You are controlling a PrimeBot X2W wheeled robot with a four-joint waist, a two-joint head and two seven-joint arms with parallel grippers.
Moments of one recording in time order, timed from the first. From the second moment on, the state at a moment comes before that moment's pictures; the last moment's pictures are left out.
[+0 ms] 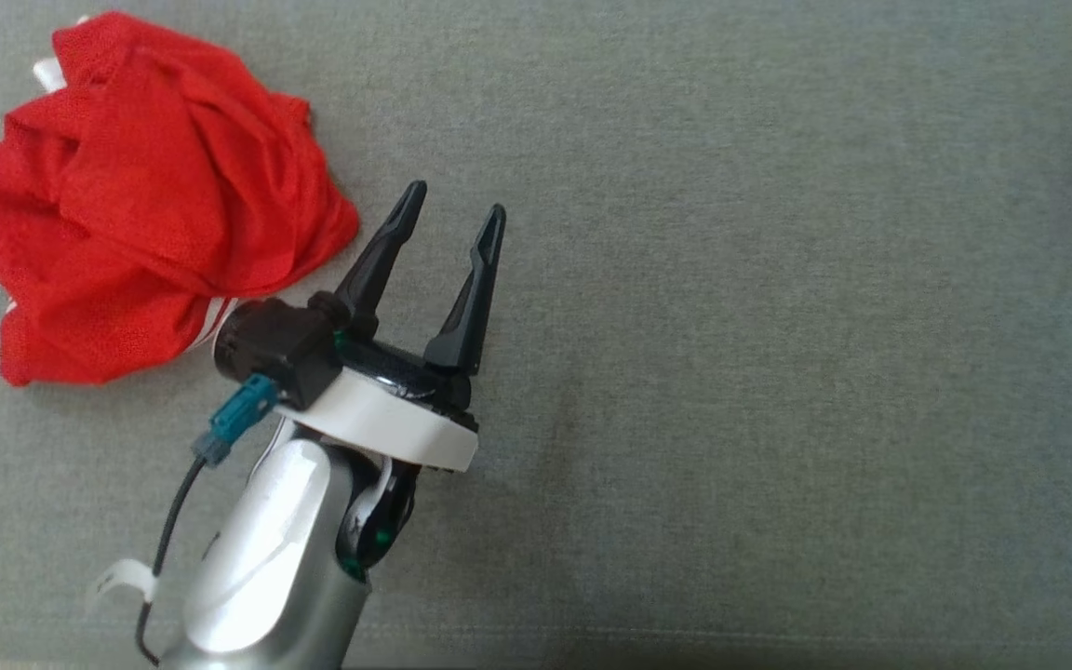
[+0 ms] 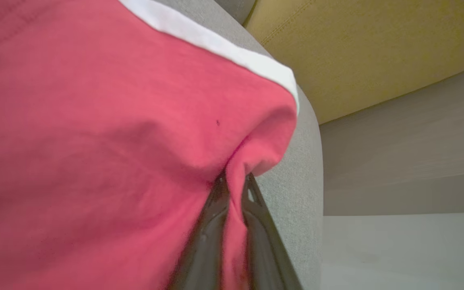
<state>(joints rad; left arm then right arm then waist) -0.34 0.04 -0.41 0.14 -0.28 -0.09 -0.25 -0.71 -0.78 0.24 0.83 0.01 0.13 0.10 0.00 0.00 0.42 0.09</state>
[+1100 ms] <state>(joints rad) -0.16 0.04 -0.24 0.13 -0.30 -0.09 -0.26 -0.47 -0.22 -0.04 0.43 0.08 0.13 -0.12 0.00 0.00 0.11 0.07</state>
